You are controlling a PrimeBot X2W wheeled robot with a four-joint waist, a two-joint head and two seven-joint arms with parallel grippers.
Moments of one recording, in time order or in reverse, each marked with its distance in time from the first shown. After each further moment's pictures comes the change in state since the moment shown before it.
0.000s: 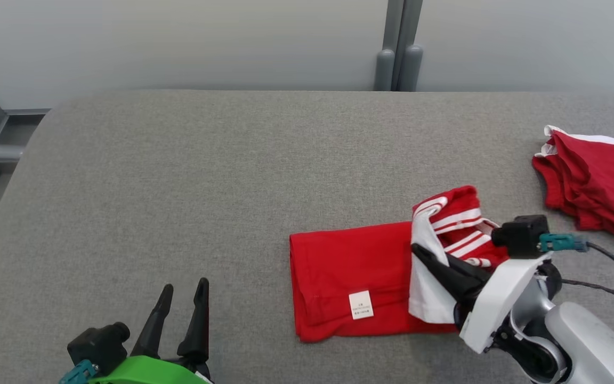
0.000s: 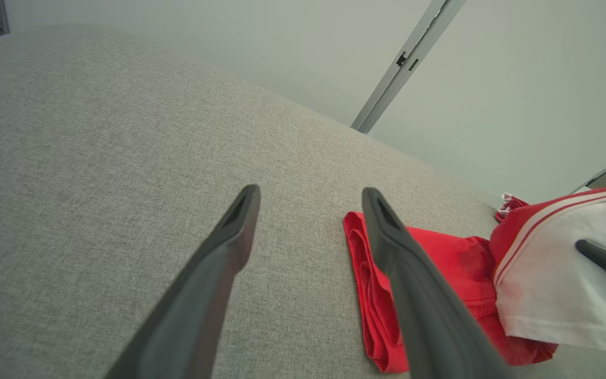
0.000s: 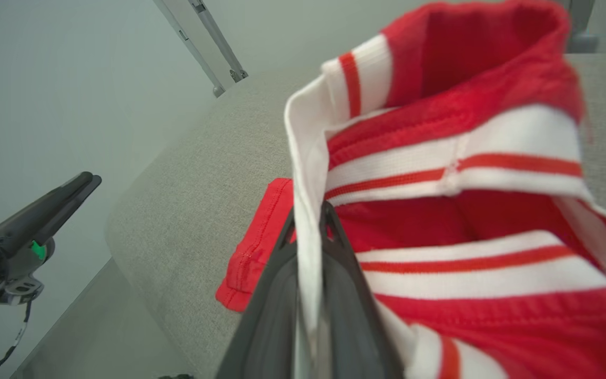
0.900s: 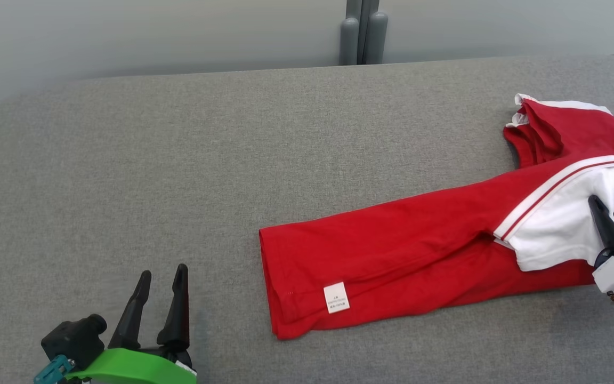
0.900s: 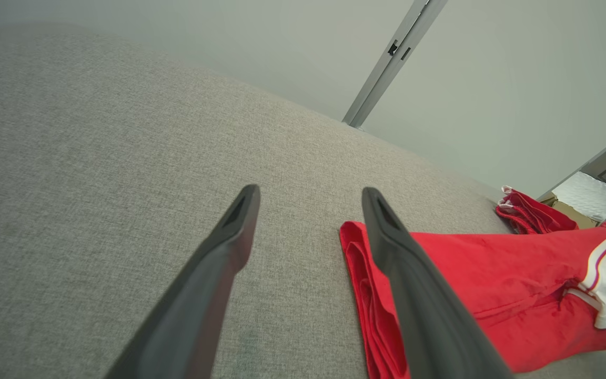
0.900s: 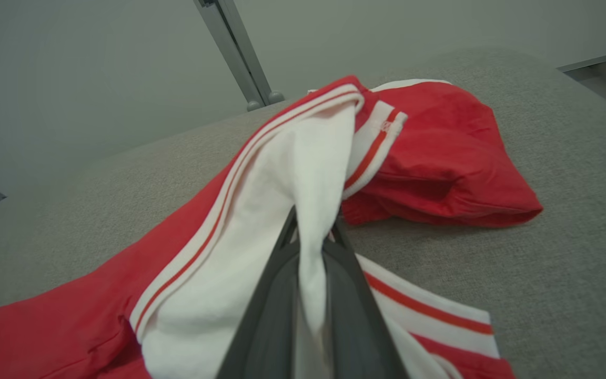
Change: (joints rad) left arm -0.011 0.032 0.040 -0.024 -0.009 -0.004 -0.026; right arm -0.025 -0.083 -0.352 0.387 0.002 -0.025 -0.217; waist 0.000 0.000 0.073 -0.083
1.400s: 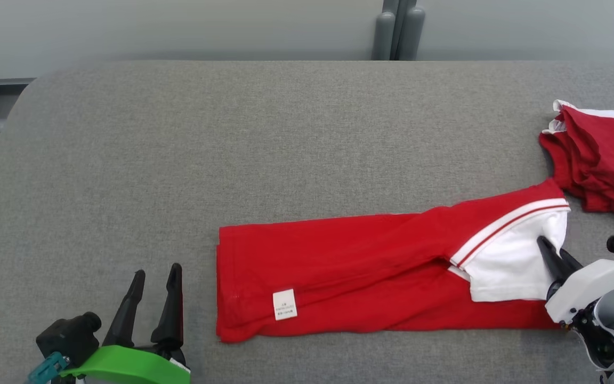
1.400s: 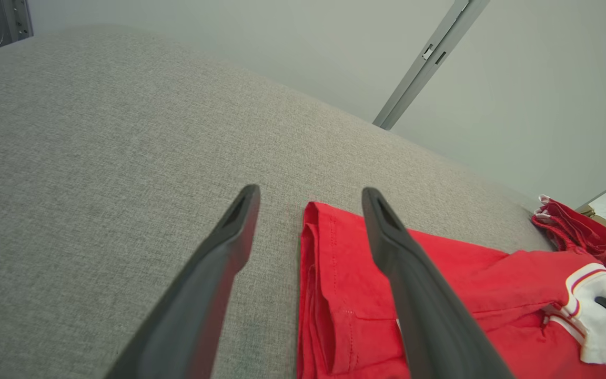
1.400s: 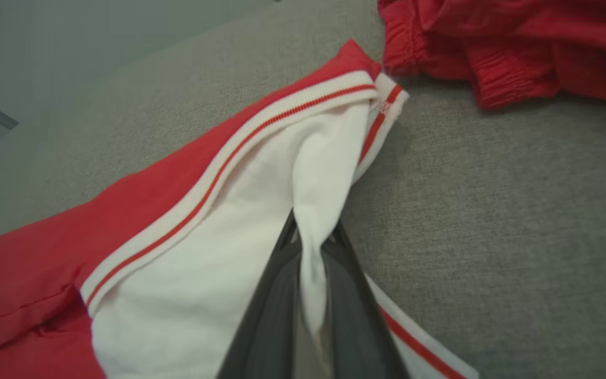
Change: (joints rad) left arm -0.016 0.019 -0.004 0.026 -0.010 0.000 0.000; right arm 0.008 0.116 0.086 0.119 -0.042 -0.010 0.024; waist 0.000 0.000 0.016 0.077
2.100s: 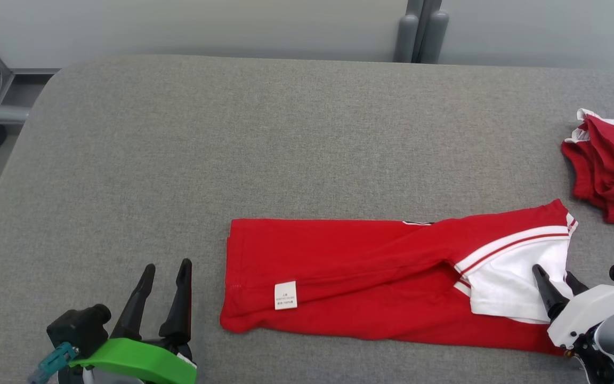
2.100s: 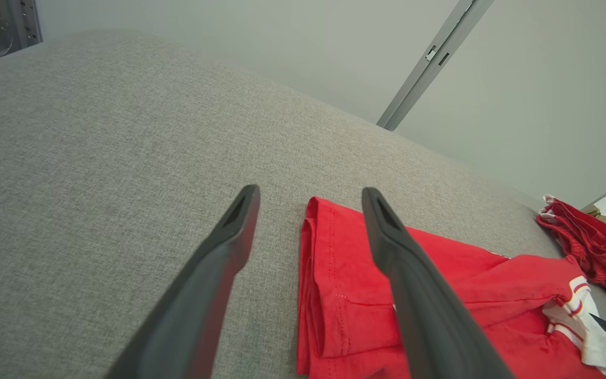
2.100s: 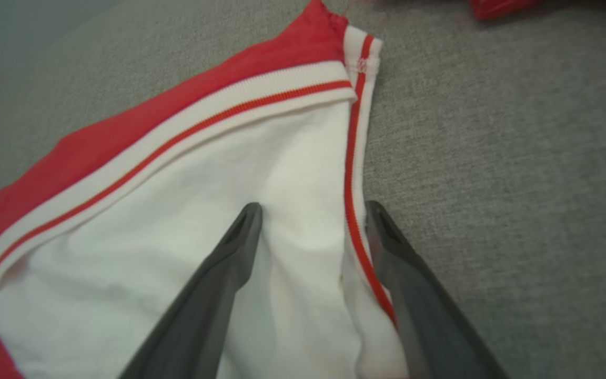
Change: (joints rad) left arm -0.039 0.007 -0.041 0.028 -0.005 -0.012 0.000; right arm 0.056 0.011 -0.017 0.020 0.023 -0.045 0.015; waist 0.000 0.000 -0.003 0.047
